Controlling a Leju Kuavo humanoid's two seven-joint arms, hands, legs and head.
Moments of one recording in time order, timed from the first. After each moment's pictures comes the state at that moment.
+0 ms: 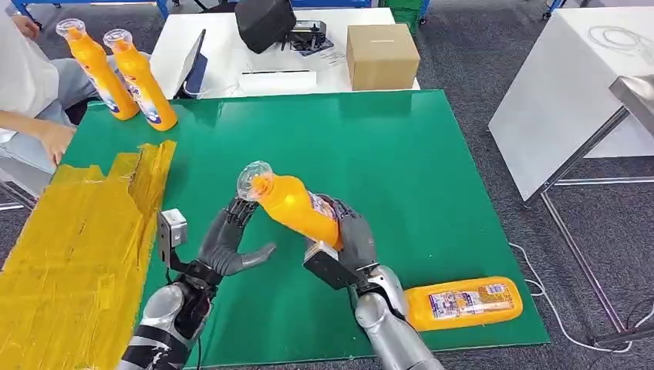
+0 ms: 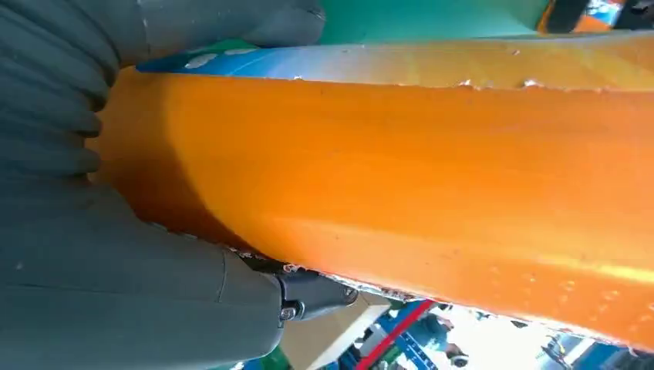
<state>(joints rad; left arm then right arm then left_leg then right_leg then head) -0.20 -0.16 -0.19 -1.28 0.15 -0.38 -0.36 -0.27 0.27 0.24 -0.97 0.72 -0.35 -0.44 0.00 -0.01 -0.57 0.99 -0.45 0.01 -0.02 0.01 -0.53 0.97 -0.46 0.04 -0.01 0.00</state>
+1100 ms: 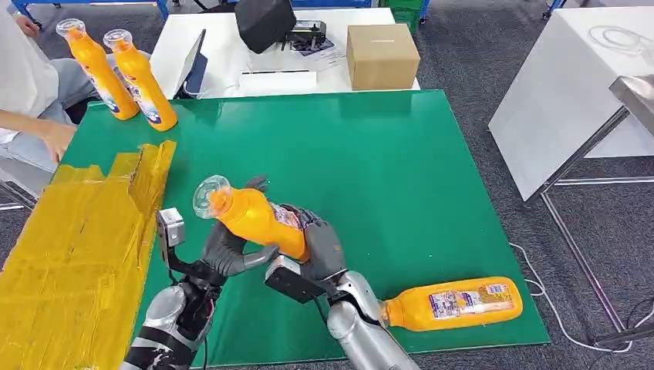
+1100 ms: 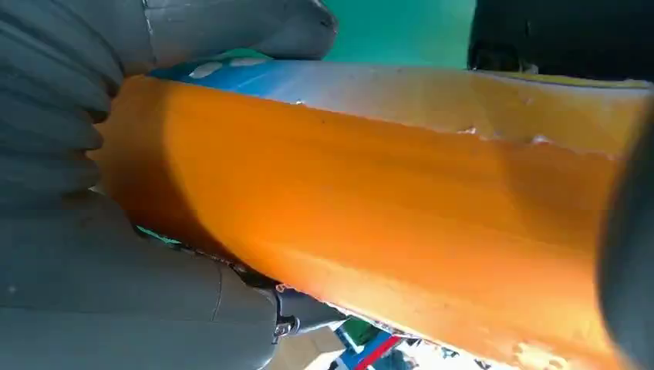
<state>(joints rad) -0.20 -0.16 -0.22 -1.30 0.25 -0.38 -0.34 -0.30 0.34 0.37 -0.86 0.79 -0.37 -0.41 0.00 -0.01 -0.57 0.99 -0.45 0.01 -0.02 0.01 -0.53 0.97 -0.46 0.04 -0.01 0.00</state>
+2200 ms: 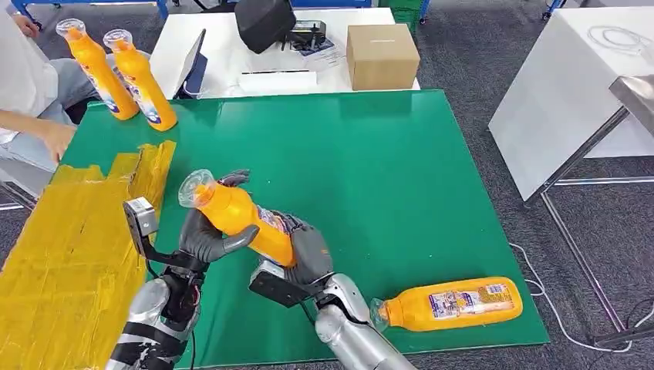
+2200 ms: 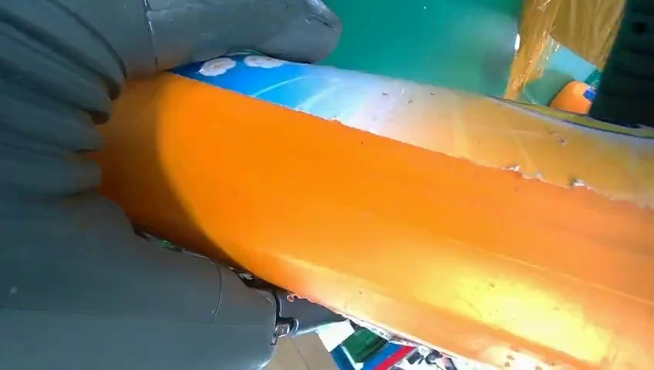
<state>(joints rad) -0.21 -0.16 -0.14 -1.38 0.24 -0.26 -0.33 -0.36 0.35 0.46 -0.73 0.74 -0.42 -0.39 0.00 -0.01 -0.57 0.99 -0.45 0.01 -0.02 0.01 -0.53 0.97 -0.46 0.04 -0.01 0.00</state>
